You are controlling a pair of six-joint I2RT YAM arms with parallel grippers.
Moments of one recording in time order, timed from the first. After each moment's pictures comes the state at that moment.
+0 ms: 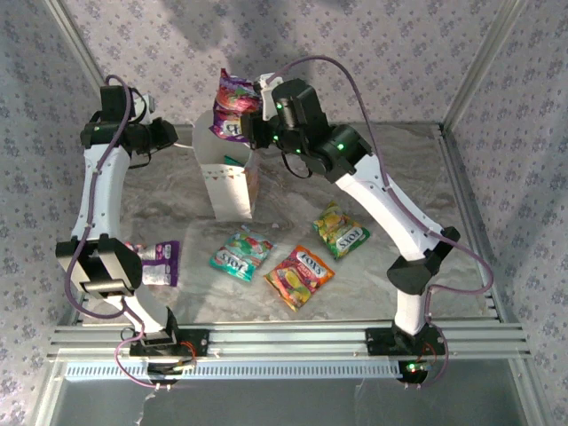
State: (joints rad) left arm 0.06 1.65 1.81 -0.95 0.28 -0.32; right arm 0.83 1.86 2.29 -0.74 0.05 0.33
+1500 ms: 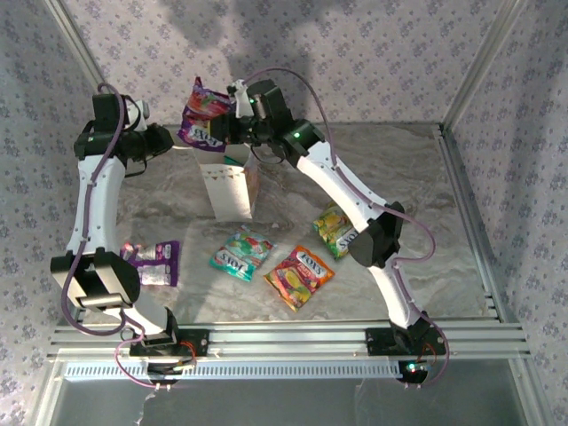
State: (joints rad) left arm 0.09 1.56 1.71 -0.92 0.30 -0.33; right arm 0.75 2.24 2.52 -0.59 -0.35 0.57
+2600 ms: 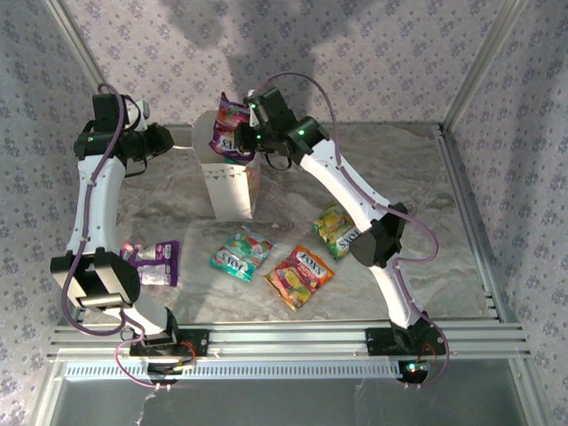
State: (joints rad) left arm 0.09 1.56 1.71 -0.92 0.32 -0.34; right arm 0.75 2.23 2.55 -0.91 -0.06 0.49
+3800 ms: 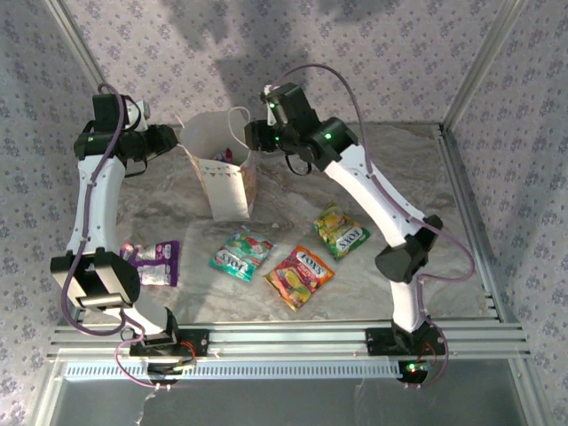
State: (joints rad) left arm 0.08 1.56 1.71 -0.92 0.33 -0.34; right arm 0.75 1.93 2.29 -0.92 0.09 0.40
